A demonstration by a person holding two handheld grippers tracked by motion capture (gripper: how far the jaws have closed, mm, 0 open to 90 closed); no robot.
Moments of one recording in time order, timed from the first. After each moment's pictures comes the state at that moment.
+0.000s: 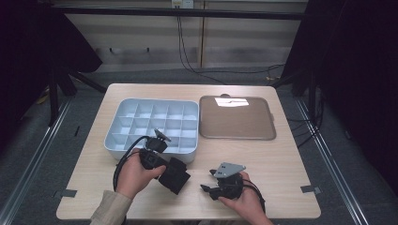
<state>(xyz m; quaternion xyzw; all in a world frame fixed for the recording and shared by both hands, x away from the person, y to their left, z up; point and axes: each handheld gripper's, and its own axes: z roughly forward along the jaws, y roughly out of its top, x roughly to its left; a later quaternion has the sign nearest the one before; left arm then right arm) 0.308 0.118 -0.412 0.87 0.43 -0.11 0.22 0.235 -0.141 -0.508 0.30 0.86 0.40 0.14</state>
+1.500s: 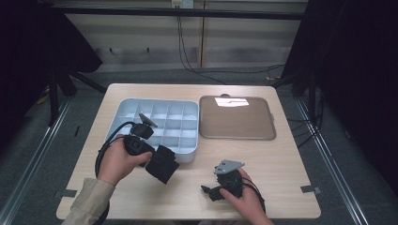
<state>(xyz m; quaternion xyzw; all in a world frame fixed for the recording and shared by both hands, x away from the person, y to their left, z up) 0.327 0.149 -0.369 0.86 0.45 -0.10 0.23 0.243 -0.142 -0.510 0.34 0.85 0.37 0.13</state>
